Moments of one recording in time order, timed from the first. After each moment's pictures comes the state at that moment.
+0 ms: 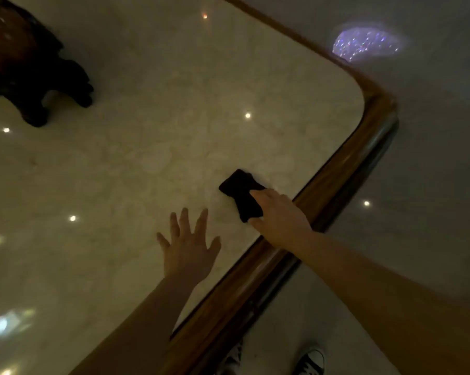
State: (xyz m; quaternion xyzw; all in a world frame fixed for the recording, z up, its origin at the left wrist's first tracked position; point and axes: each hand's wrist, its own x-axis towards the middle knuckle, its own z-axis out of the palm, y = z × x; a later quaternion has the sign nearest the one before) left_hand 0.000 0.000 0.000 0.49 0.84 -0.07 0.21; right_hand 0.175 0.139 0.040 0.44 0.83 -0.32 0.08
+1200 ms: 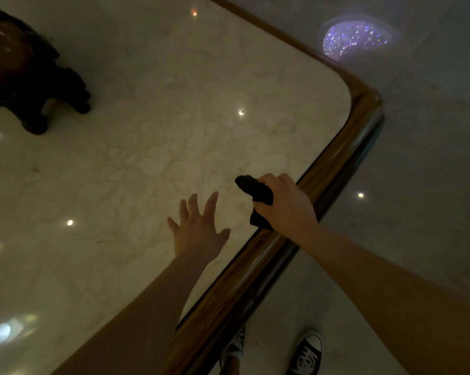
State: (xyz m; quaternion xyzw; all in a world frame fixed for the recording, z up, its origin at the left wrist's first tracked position) left_hand 0.010 0.030 0.043 0.52 0.83 -0.03 0.20; right_hand 0.184 0.131 0.097 0.53 0.78 -0.32 -0.06
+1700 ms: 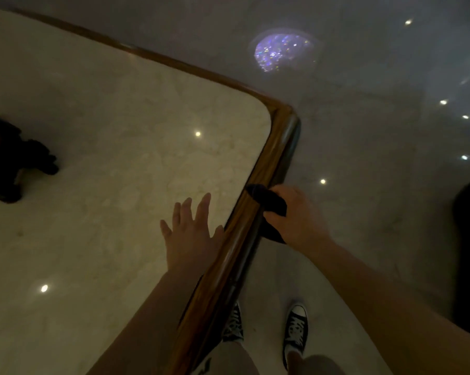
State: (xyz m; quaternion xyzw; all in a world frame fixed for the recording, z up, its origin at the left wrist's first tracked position) left_hand 0.077 0.009 0.209 0.64 0.75 0.05 0.17; right_hand 0.294 0.048 0.248 0.66 0.65 -0.33 -0.17
